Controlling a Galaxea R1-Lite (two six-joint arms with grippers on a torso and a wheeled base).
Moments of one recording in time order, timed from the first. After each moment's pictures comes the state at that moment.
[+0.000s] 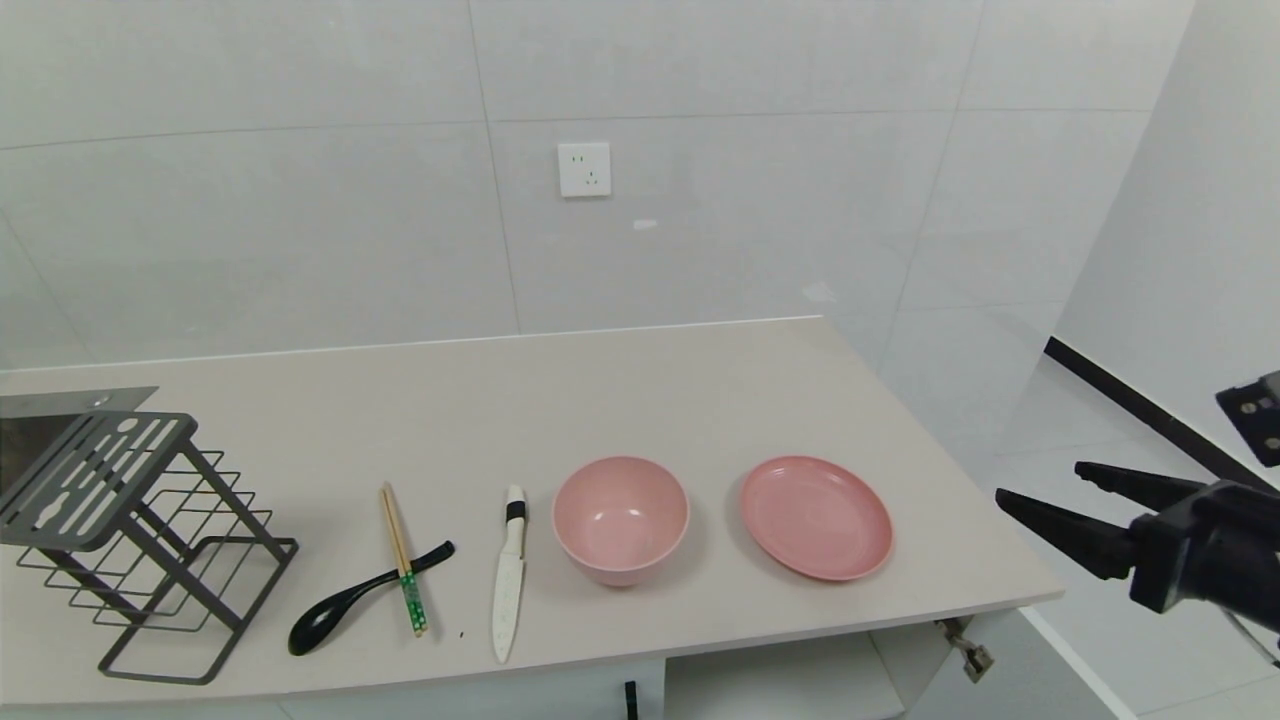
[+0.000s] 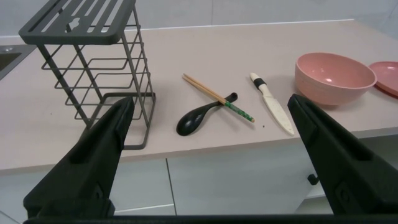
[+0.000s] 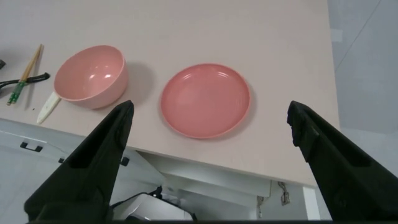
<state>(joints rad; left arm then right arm) 0.00 0.00 0.00 0.00 -0.03 0.01 0.12 1.28 -0.27 -0.66 0.30 0.04</state>
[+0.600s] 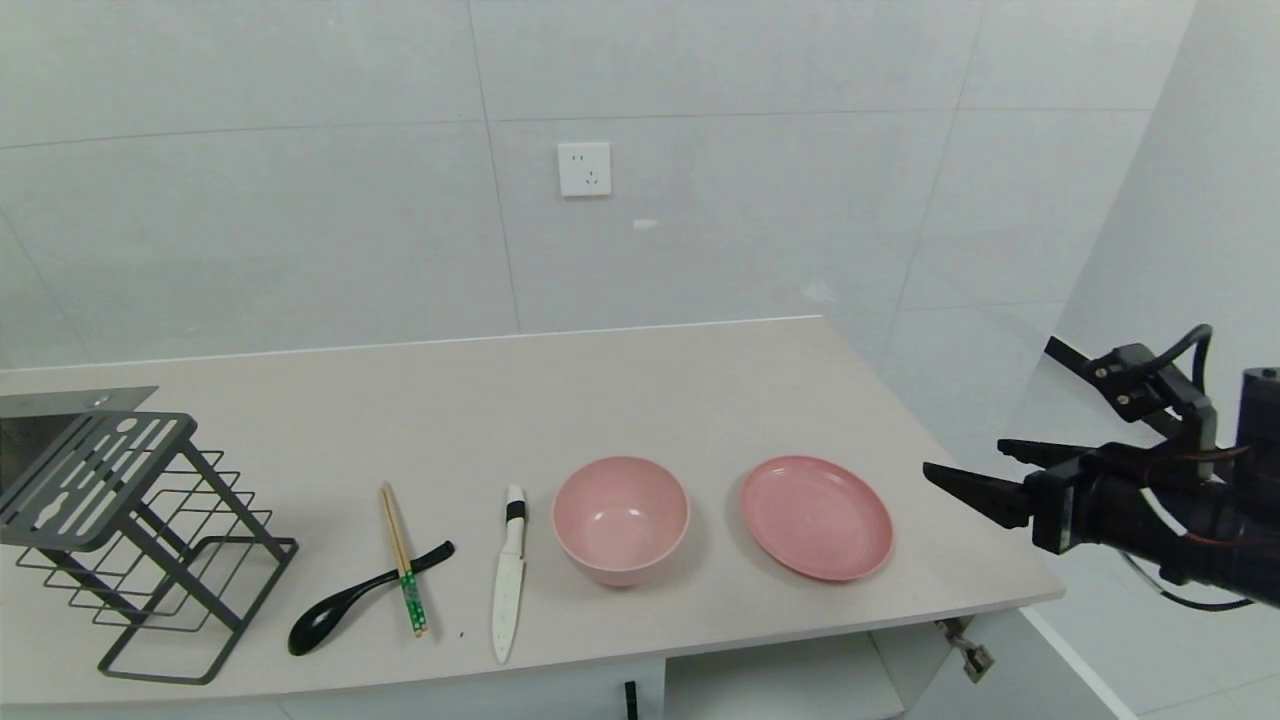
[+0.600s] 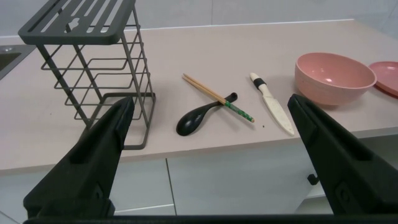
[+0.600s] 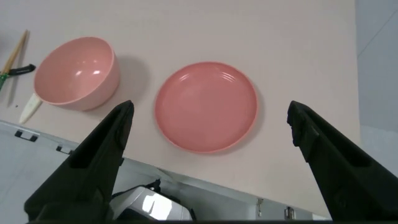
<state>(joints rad) 0.00 0.00 0.00 0.00 -0.03 0.01 0.17 1.53 -0.40 -0.70 0.29 0.01</state>
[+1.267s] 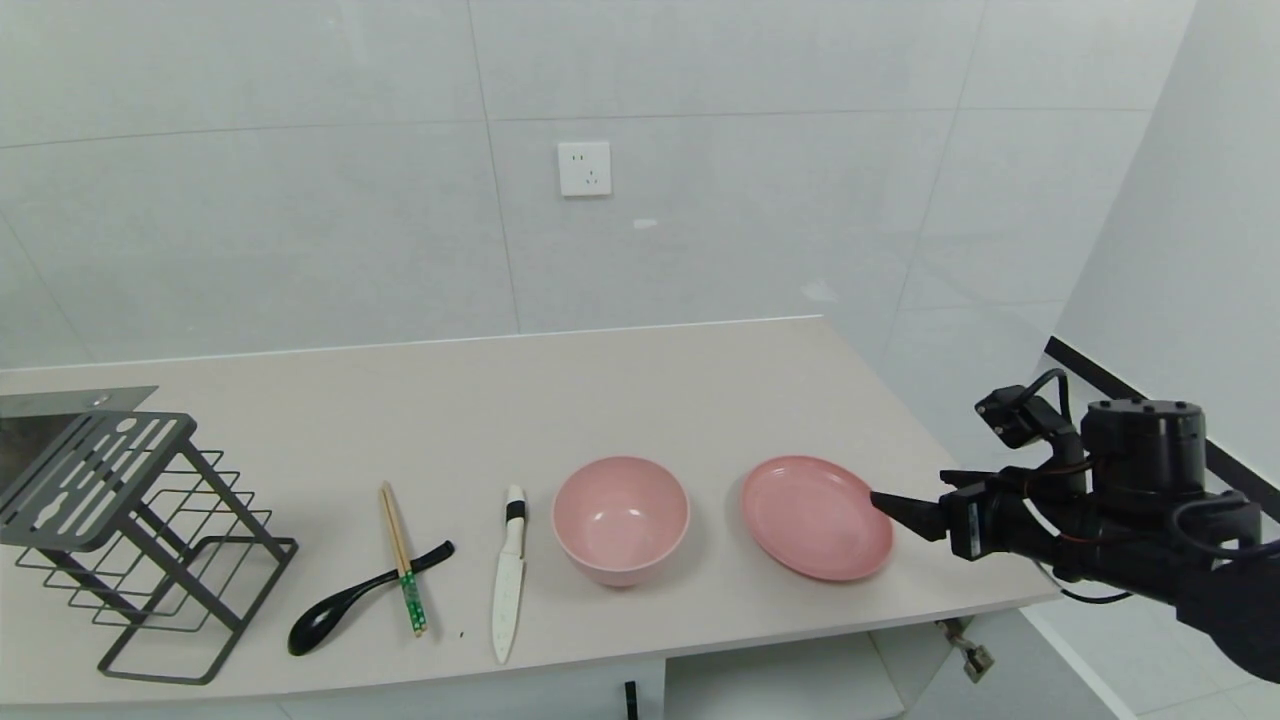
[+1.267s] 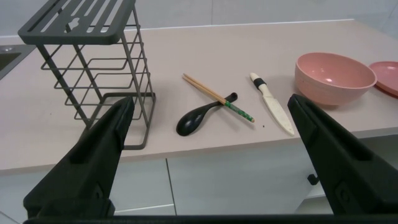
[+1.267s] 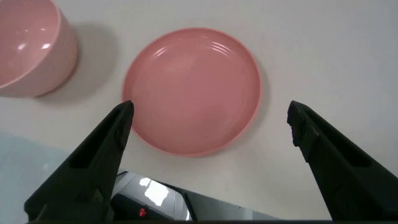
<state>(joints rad) 0.00 0.00 0.00 0.00 -0.03 0.01 0.18 1.86 -0.41 -0.90 0.27 -0.01</state>
